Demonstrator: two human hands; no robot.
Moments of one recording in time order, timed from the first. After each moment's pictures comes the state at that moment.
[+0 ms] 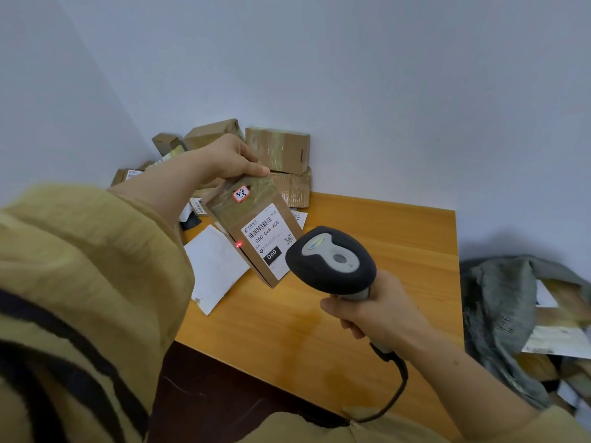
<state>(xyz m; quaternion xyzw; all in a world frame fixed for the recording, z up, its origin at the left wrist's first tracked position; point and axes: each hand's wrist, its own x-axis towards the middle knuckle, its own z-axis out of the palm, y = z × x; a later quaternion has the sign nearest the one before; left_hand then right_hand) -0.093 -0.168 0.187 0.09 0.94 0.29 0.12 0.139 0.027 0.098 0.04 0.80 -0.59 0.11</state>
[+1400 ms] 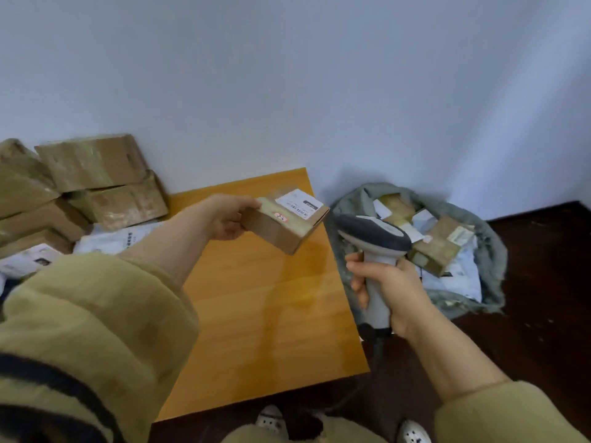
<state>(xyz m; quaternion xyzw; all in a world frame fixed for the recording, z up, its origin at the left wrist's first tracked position) -0.033 0.046 0.055 -0.01 0.80 0.43 0.42 0.240 0.146 0.040 0.37 0.51 -0.77 -0.15</state>
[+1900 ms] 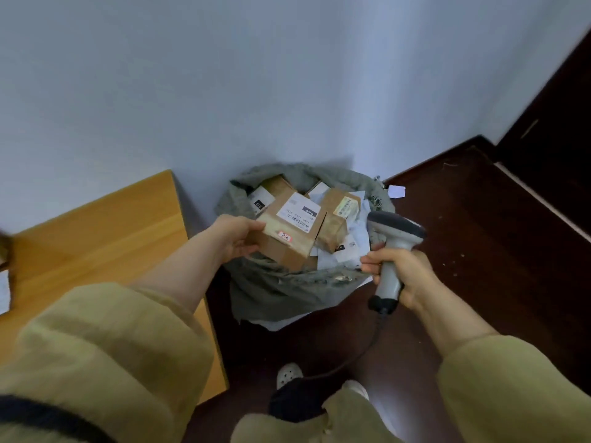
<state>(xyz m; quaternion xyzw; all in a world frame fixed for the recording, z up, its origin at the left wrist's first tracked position) 0.174 0.308 -0.022 0.01 0.80 0.38 0.46 0.434 0.402 -0.047 0.55 0.32 -0.74 -0.20</state>
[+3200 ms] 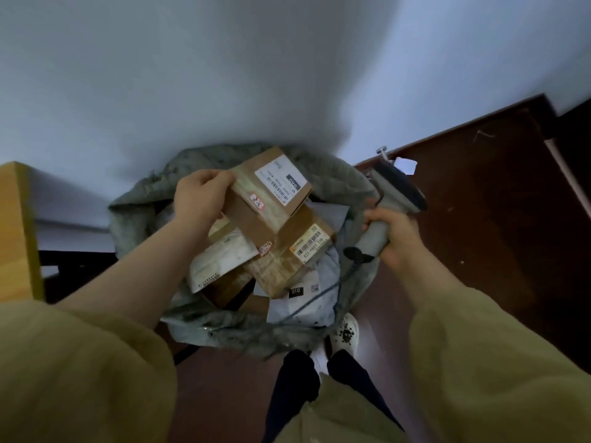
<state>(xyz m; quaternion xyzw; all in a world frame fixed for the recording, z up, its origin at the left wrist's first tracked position) 0.105 0.565 -0.153 0.03 0.87 0.42 0.27 0.326 0.711 -0.224 0.58 0.23 -0.76 -0.20</state>
